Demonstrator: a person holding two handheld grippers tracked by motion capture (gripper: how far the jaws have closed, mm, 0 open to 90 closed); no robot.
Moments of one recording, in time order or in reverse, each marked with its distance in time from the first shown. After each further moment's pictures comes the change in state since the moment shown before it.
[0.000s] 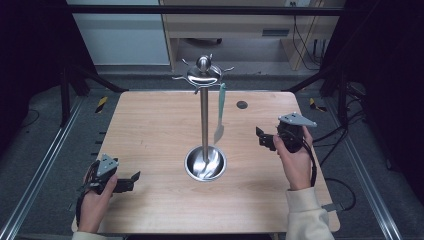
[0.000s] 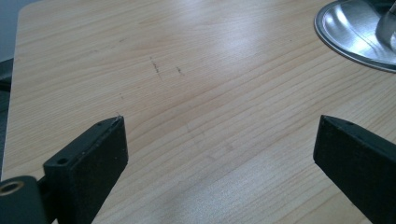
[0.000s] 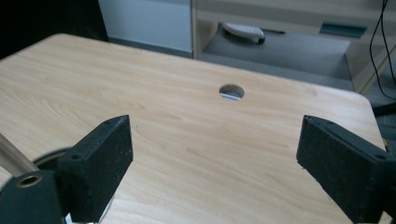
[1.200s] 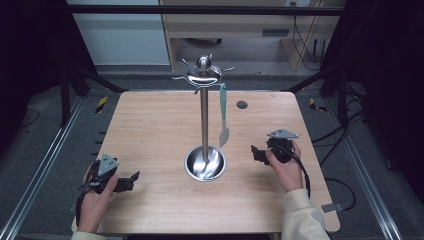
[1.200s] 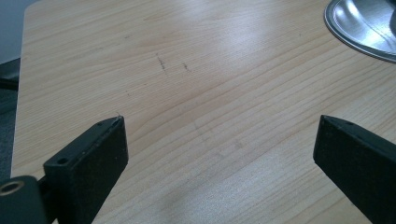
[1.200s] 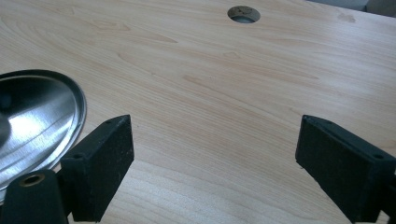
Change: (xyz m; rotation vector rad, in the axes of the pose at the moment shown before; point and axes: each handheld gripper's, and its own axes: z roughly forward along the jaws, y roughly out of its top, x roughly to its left) left arm 0.002 -0.001 0.003 0.017 0.021 0.016; right arm 0.000 -0.063 0.044 0.176 0.013 -0.026
